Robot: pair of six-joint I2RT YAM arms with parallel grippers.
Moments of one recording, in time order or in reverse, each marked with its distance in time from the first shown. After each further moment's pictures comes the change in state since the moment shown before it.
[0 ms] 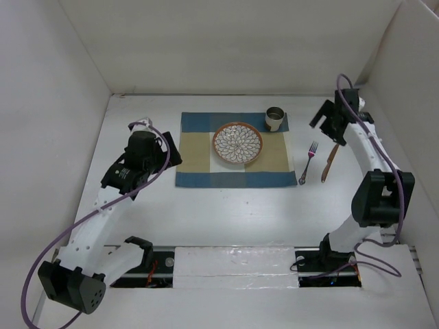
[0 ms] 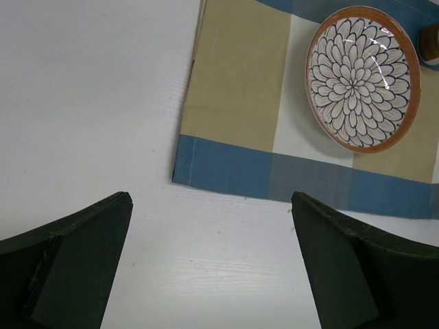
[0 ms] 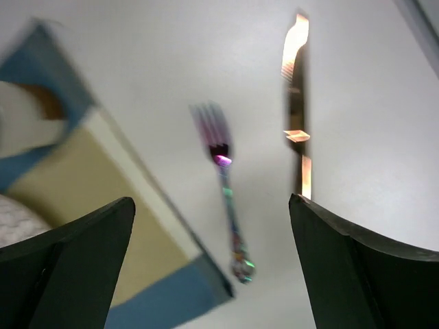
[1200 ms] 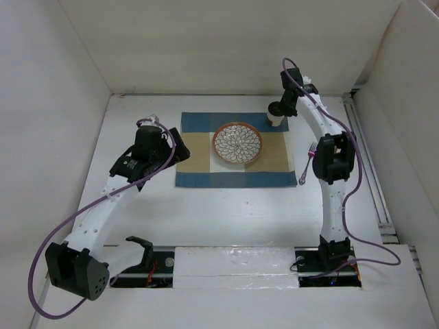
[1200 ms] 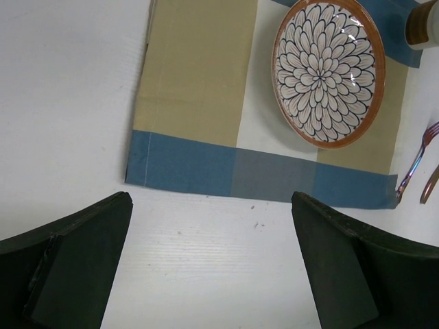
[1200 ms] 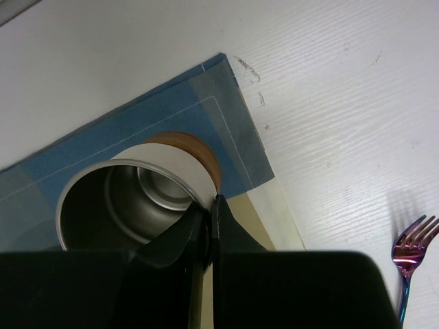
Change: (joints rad) left arm 0.000 0.106 0.008 0.076 0.121 -0.093; right arm 0.235 0.658 0.745 -0.174 0.129 0.033
